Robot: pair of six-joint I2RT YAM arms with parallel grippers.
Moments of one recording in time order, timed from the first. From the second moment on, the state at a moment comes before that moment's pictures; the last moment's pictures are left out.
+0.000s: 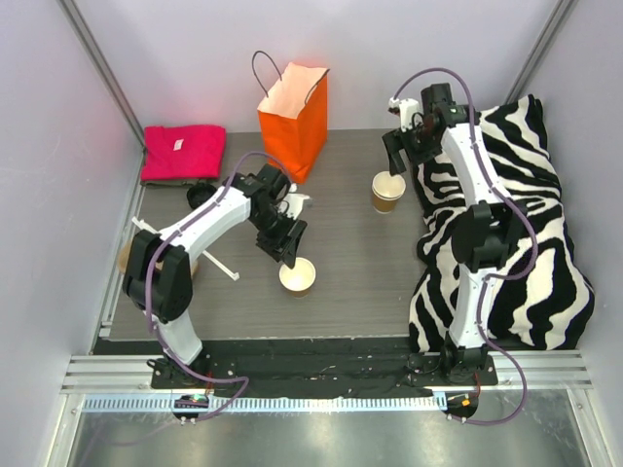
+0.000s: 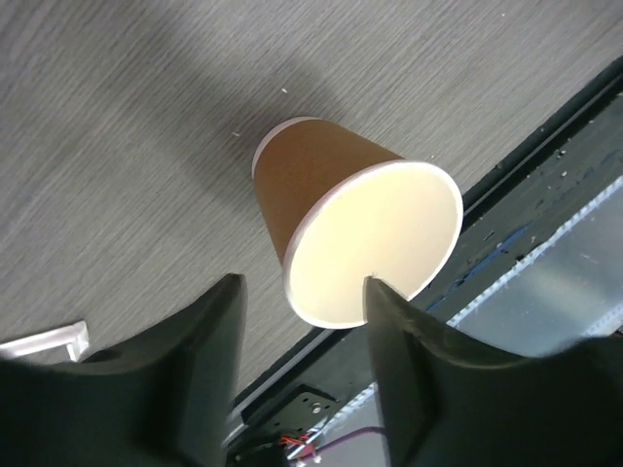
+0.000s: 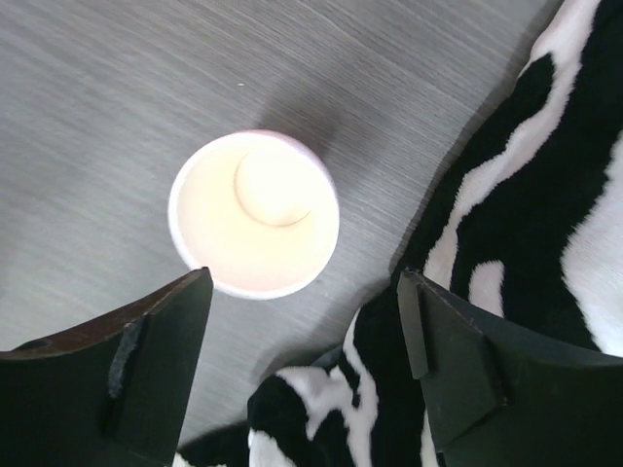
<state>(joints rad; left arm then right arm) -0.53 1.75 1.43 -1.04 0.40 0.06 0.11 2.13 2.17 -1.08 -0.22 -0.35</state>
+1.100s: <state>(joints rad) 0.02 2.00 1.85 -1.02 0.26 0.48 0.10 1.68 1.79 -0.91 -0.56 -0.29</state>
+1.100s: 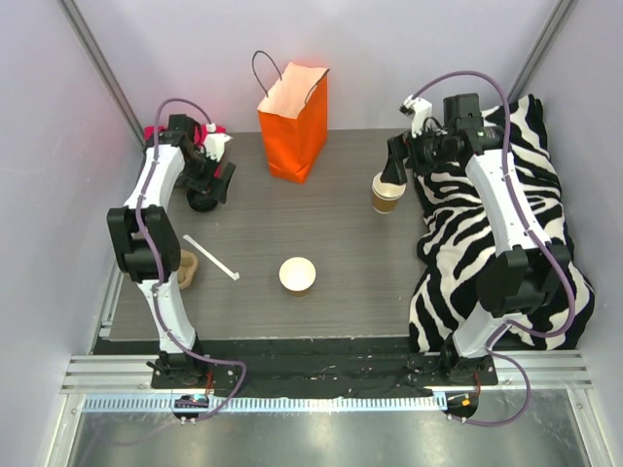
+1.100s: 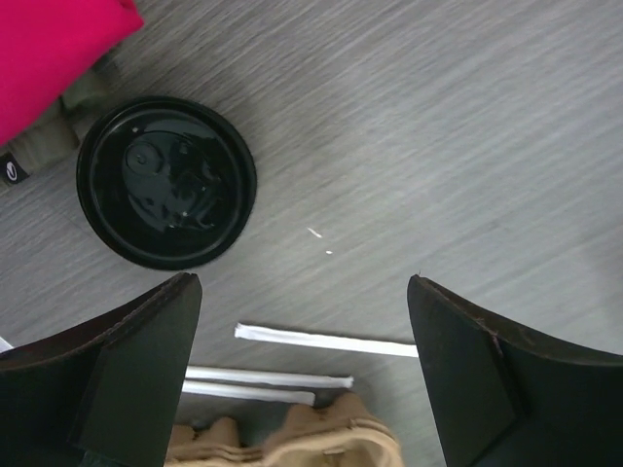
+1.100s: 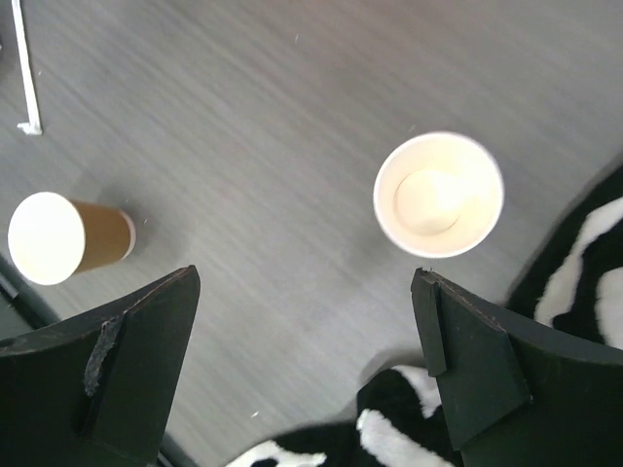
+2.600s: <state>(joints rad) 0.04 2.33 2.09 -1.01 0.19 0.42 0.10 1.71 1.76 -1.00 -0.61 -0.31</state>
